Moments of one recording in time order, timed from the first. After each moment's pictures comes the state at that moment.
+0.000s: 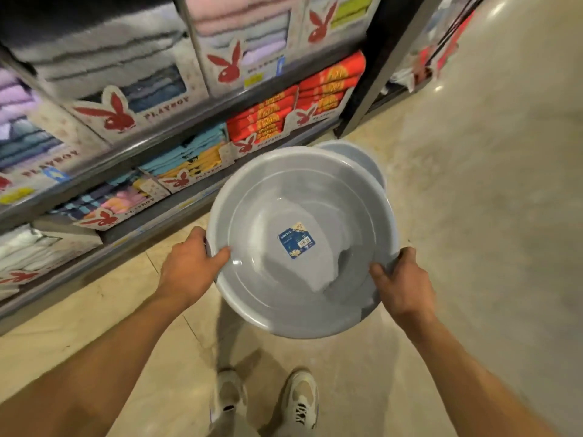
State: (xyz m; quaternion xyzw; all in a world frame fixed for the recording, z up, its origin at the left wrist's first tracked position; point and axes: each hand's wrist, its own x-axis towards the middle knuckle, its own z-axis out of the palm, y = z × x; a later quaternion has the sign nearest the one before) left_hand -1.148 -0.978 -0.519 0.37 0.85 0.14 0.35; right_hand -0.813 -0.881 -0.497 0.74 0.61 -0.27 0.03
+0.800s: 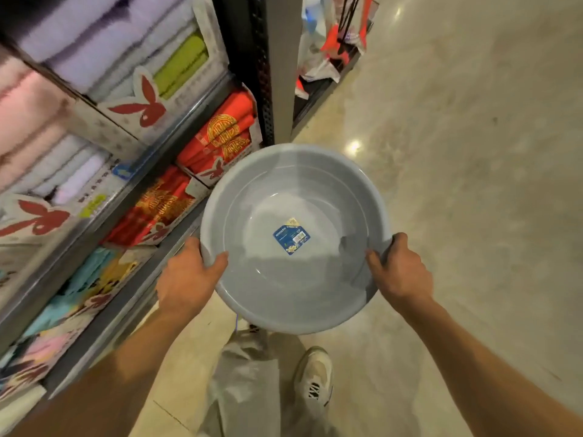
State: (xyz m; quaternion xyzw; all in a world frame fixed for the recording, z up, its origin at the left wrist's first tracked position) left_hand -1.066 -0.713 -0.551 0.46 0.83 0.02 0.31; right_hand -0.729 -0.686 -0.560 0.79 0.54 -0.29 0.06
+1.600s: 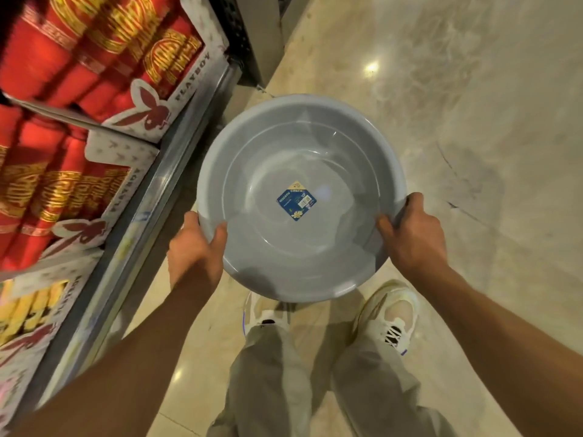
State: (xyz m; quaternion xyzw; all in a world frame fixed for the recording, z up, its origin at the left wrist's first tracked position) left_hand -1.052 -0.688 -0.759 0.43 0.85 0.02 0.31; right_hand -0.739 -0.680 -0.775 0.81 0.47 -0.35 0.01
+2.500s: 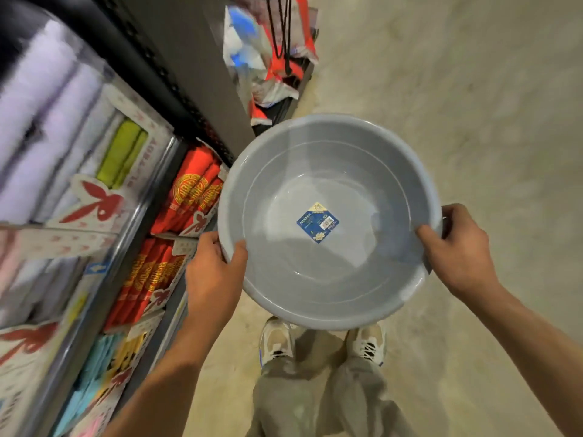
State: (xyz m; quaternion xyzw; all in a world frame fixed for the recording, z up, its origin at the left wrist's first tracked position) left_hand -1.001 -0.617 -0.534 0.47 0.80 0.17 0.32; right_hand -0.663 -0.640 -0.531 0.84 0.39 -0.31 -0.21
